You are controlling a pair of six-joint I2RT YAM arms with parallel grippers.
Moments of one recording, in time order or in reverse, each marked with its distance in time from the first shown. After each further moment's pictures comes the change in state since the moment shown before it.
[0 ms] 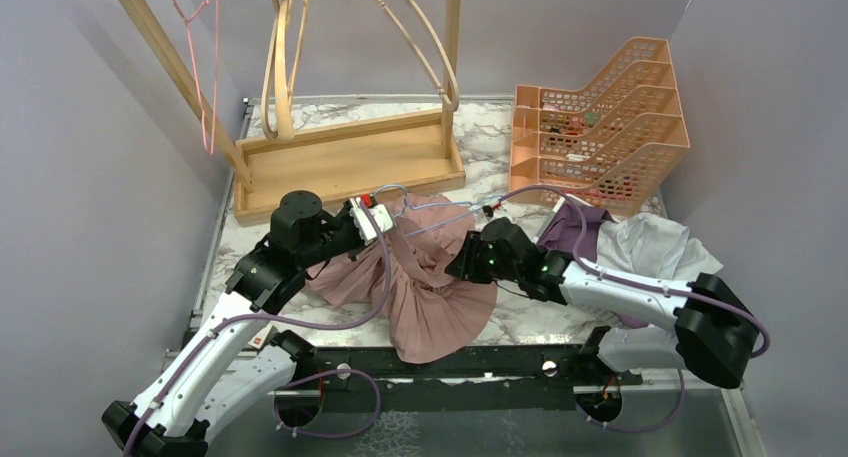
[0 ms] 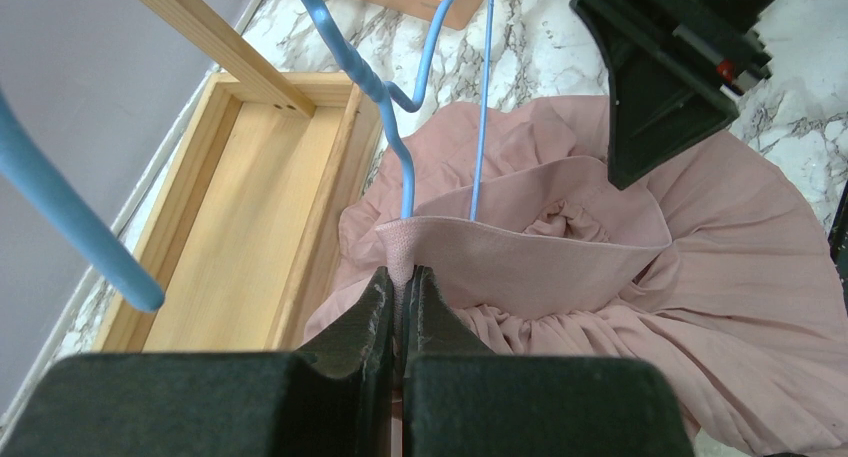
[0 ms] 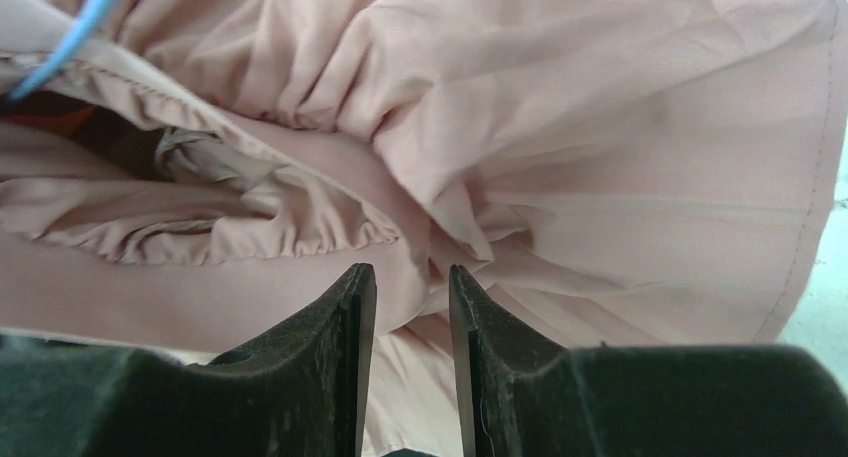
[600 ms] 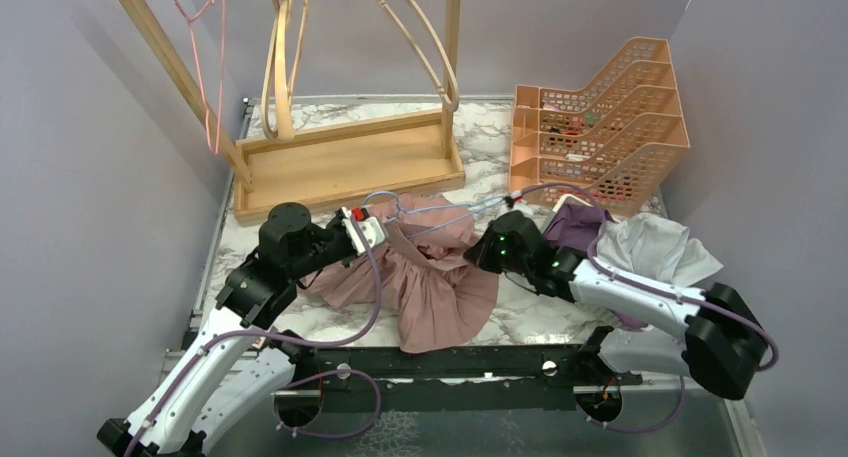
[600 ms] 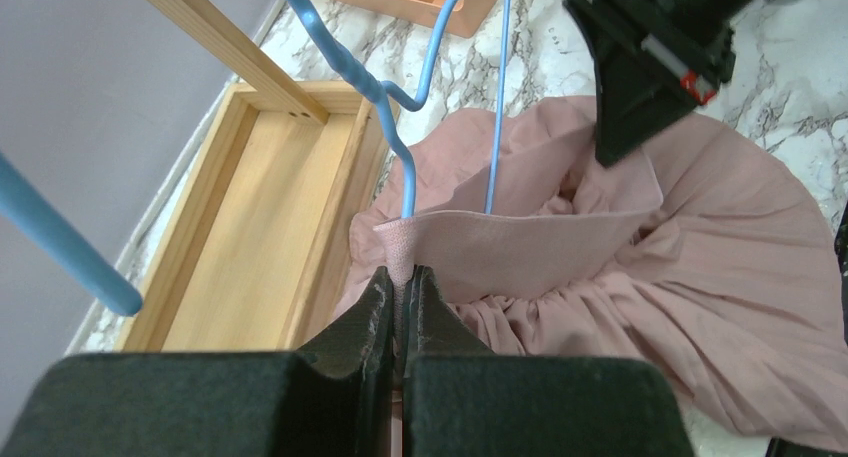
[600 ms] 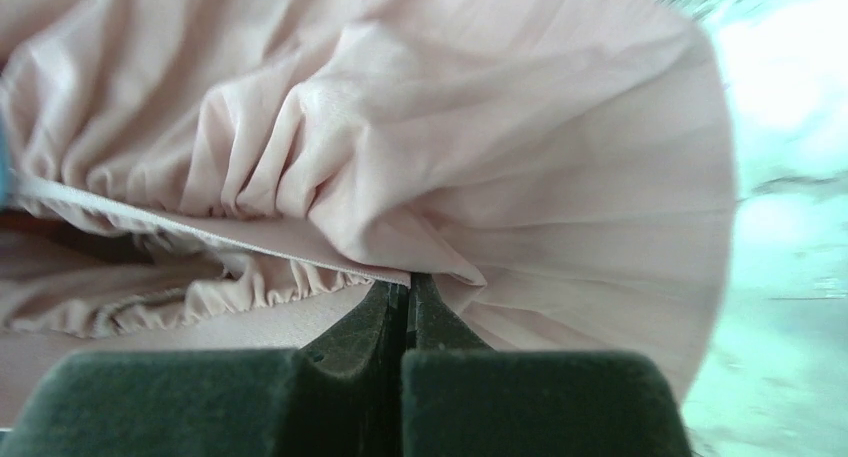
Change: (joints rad) left arm 0.000 -0.092 -0.034 -0.010 -0.007 0.037; right arm -0.078 -0.050 -0.005 -0.045 0.114 0.028
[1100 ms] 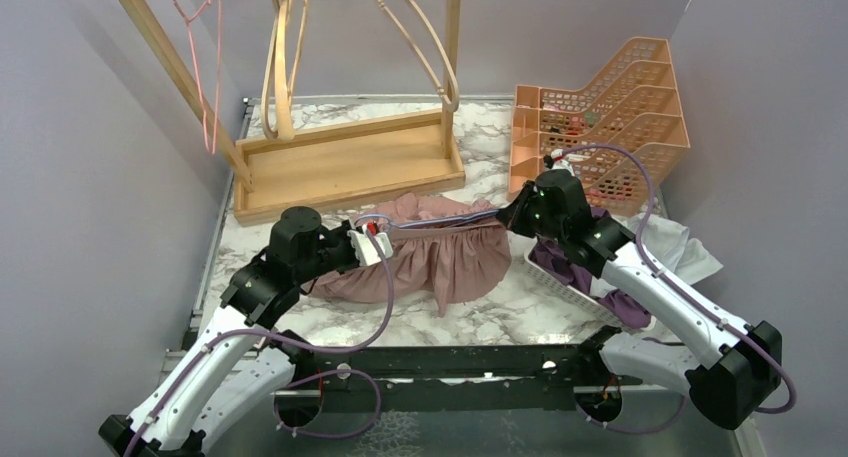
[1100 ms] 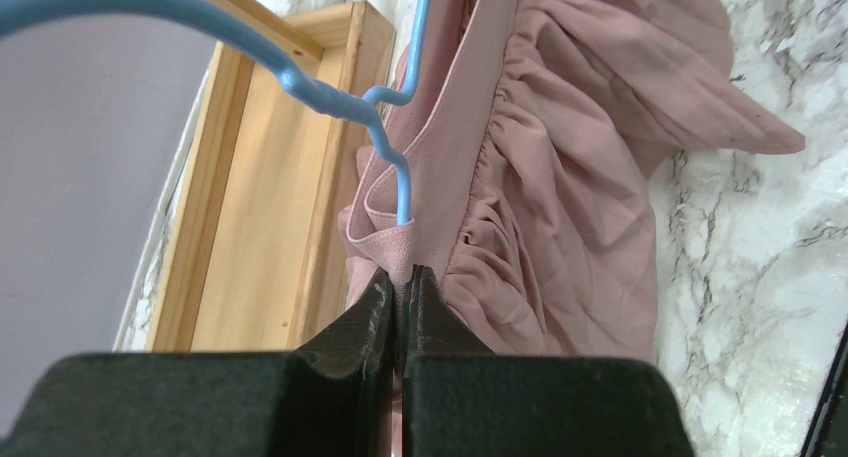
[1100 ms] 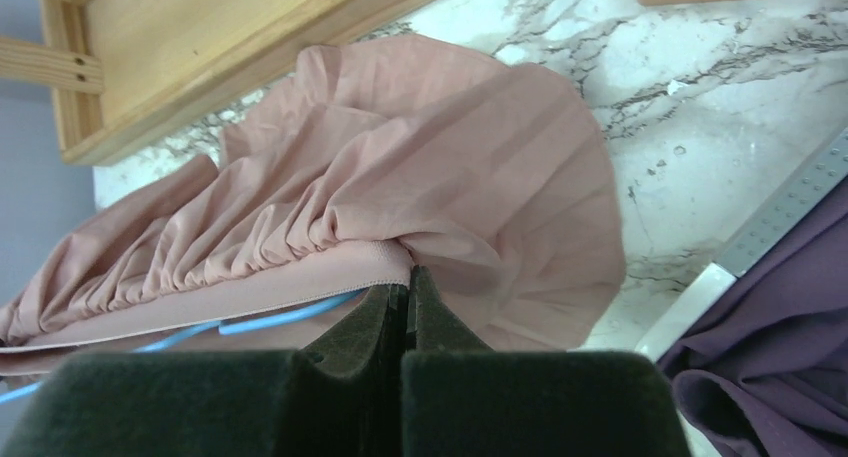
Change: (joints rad) left arm -0.006 -0.010 -0.033 -0.118 -0.072 0.169; right arm -0.249 -0.133 0.237 -0.286 -0.032 -0.182
